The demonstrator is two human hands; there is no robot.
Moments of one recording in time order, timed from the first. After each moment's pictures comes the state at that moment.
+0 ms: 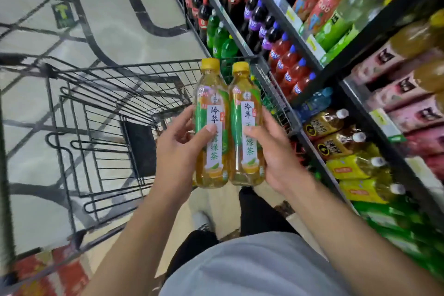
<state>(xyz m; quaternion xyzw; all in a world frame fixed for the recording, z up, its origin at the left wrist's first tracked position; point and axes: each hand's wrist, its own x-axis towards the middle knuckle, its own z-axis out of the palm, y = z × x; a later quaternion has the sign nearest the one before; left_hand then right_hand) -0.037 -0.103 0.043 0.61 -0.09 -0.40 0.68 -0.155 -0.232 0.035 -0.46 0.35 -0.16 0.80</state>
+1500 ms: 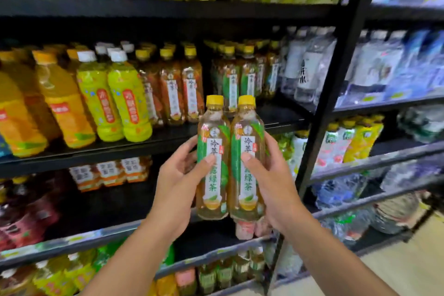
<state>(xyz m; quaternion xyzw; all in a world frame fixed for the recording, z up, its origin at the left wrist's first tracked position) -0.752 -0.094 0.246 0.23 -0.56 -0.66 0.44 -0.893 -0.009 0.236 -0.36 0.52 -0.72 0.28</state>
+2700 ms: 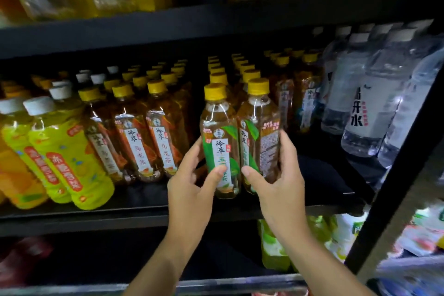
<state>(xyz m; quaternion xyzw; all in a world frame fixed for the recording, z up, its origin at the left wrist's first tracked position) -0.942 -0.225 0.240 0.34 -0.68 -0.34 0.55 -1.086 -0.166 0.234 -0.46 0.56 -0.68 0.14</state>
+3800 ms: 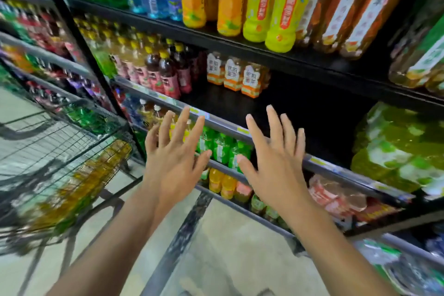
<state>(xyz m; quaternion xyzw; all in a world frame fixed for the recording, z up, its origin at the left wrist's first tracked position) -0.588 -0.046 0.124 0.68 -0.72 0.02 0.12 -0.803 -0.051 0.140 -0.78 0.61 -0.16 -0.01</state>
